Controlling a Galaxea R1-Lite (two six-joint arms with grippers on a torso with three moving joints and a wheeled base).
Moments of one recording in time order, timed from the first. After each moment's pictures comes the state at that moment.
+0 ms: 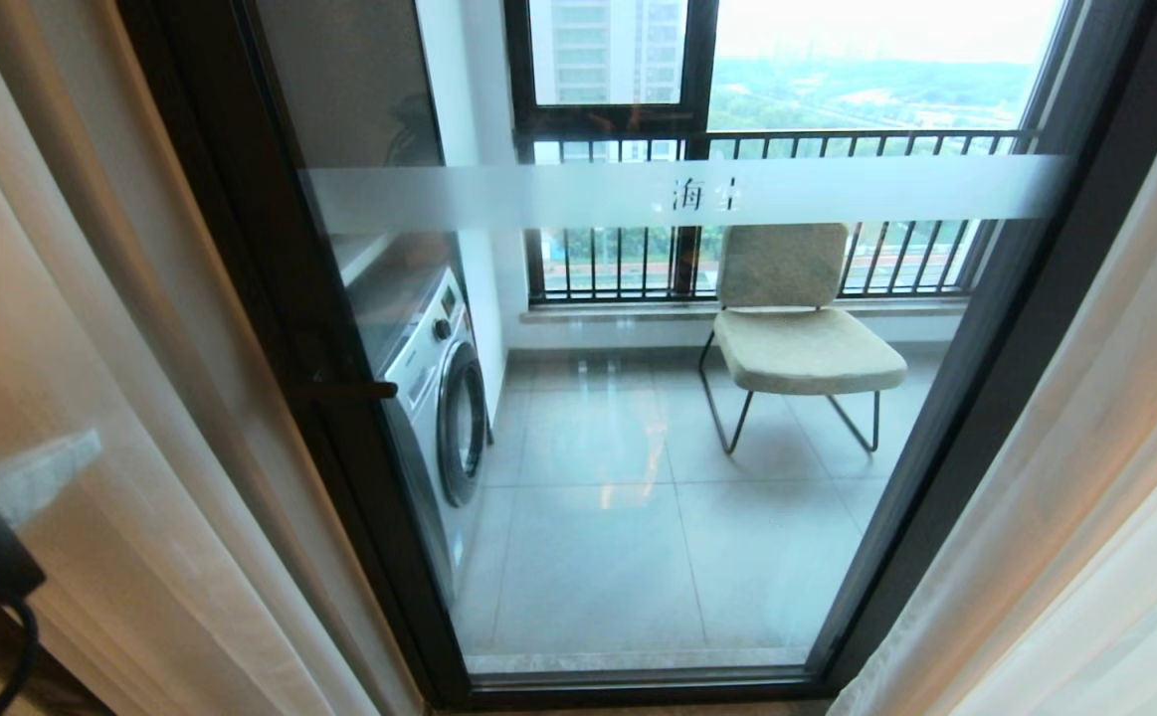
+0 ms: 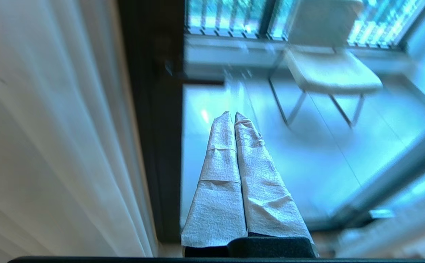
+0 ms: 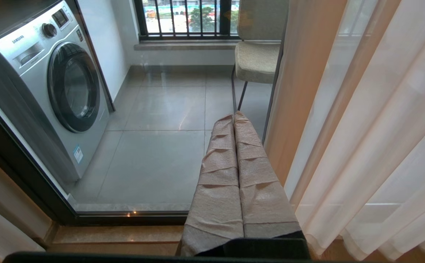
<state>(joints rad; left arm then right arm) 0.08 0.88 -0.36 -0.42 -0.21 -0.12 -0.01 0.00 0.00 0.00 0.00 -0.01</state>
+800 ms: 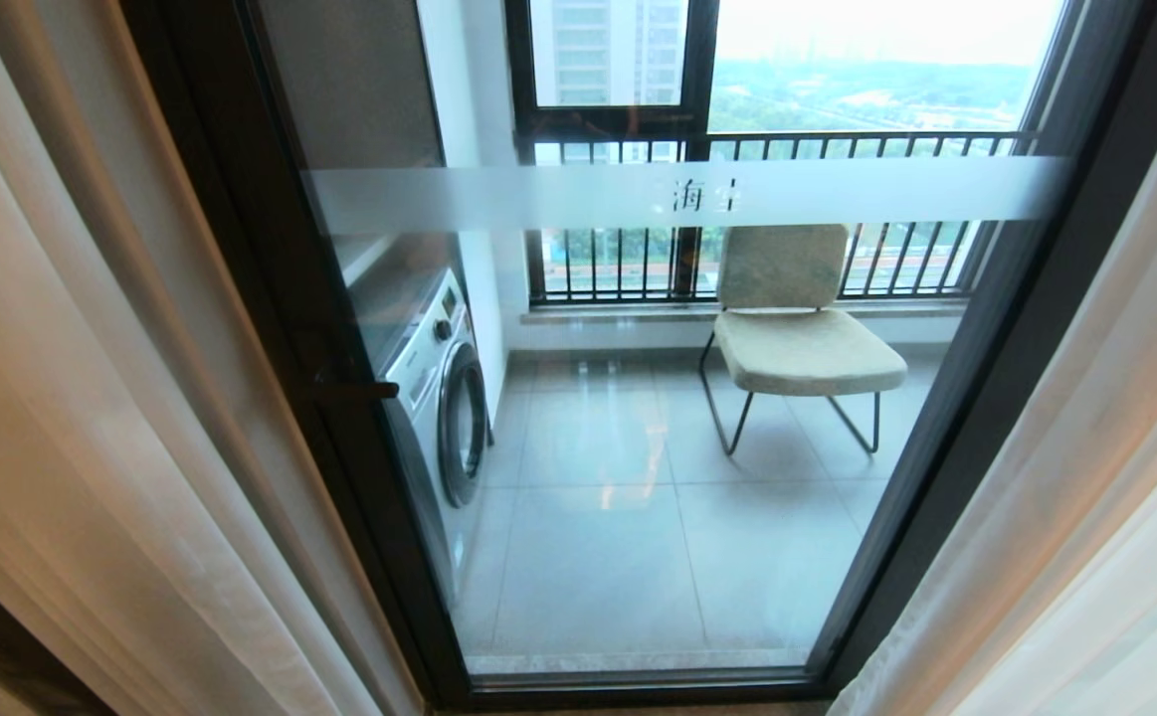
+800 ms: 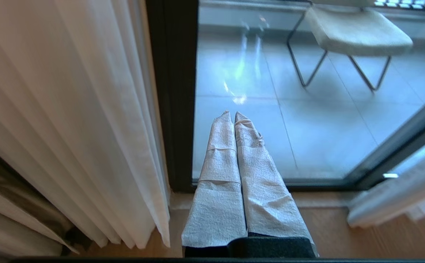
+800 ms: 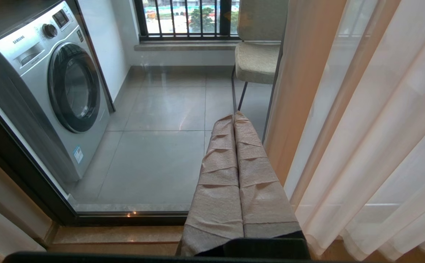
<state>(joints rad) 0.00 0.23 -0.01 -0.06 -0.05 -0.10 -0.01 0.00 0.00 0.00 0.00 -0.01</state>
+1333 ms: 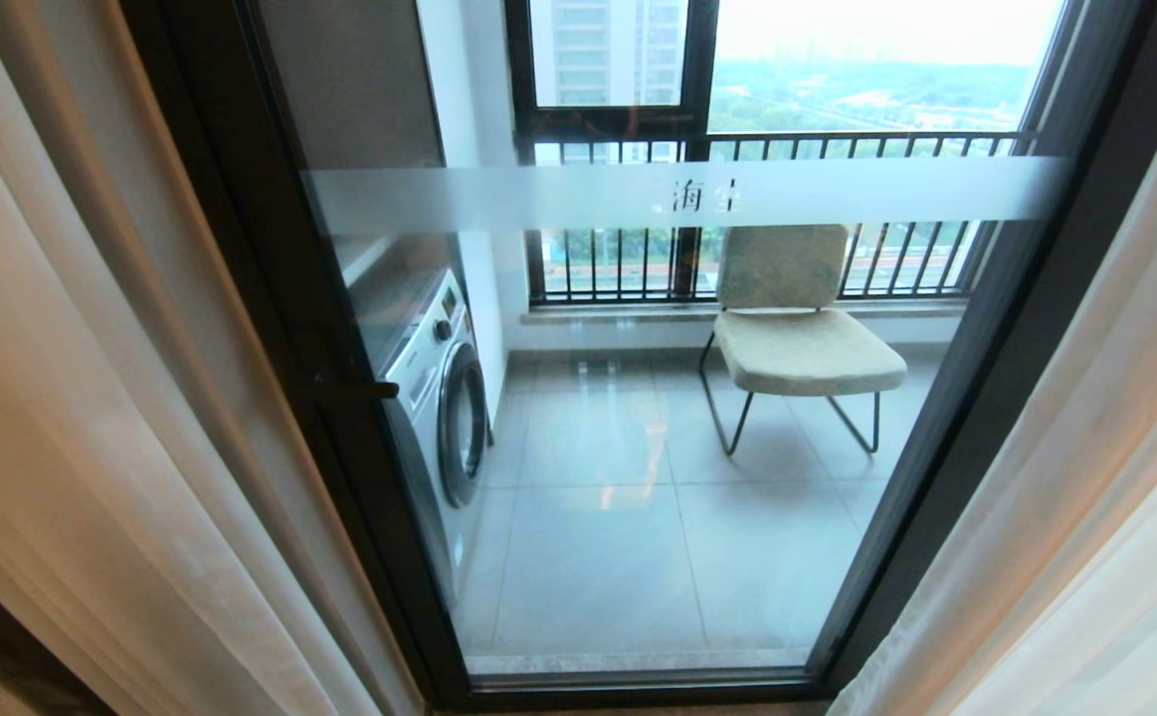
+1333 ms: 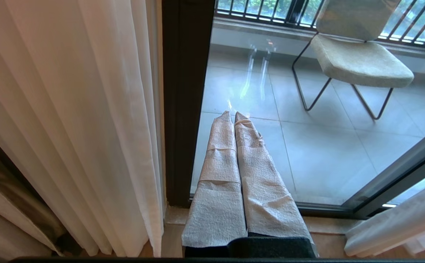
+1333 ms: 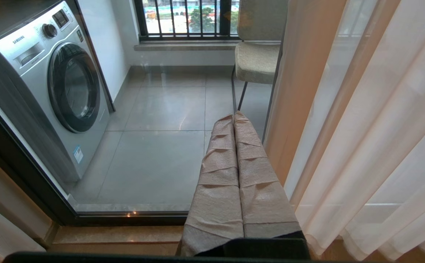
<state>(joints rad) 0.01 0.17 0.00 -0.05 0.00 -0.16 -0.01 0.00 0.00 0.00 0.00 -0.01</state>
